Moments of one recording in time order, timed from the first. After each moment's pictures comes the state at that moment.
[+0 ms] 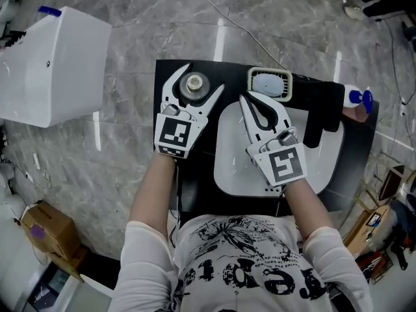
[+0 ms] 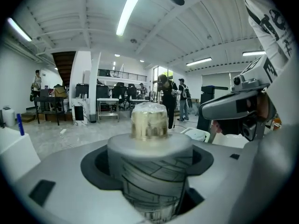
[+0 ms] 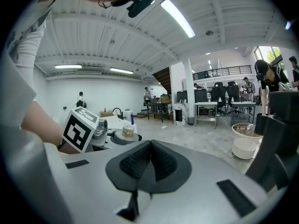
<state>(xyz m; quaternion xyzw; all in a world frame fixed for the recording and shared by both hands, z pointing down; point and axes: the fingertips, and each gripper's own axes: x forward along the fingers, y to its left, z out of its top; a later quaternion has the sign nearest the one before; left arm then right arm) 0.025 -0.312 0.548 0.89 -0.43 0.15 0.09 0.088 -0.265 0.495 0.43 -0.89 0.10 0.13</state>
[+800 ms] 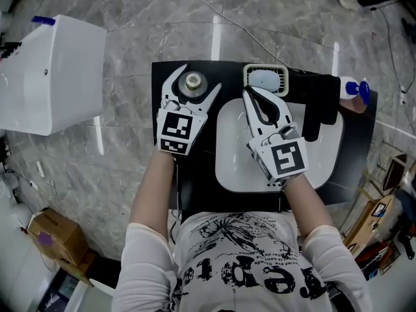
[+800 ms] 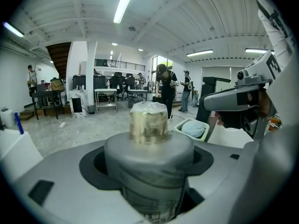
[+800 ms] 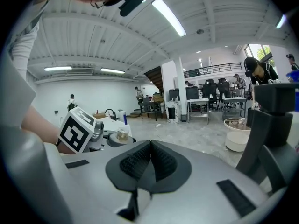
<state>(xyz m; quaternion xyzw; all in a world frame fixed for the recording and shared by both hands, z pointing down) 0.028 -0.311 0.567 0.88 -0.41 0.21 0.12 0.104 -0.266 0.502 0.47 -0.87 0.13 0.12</state>
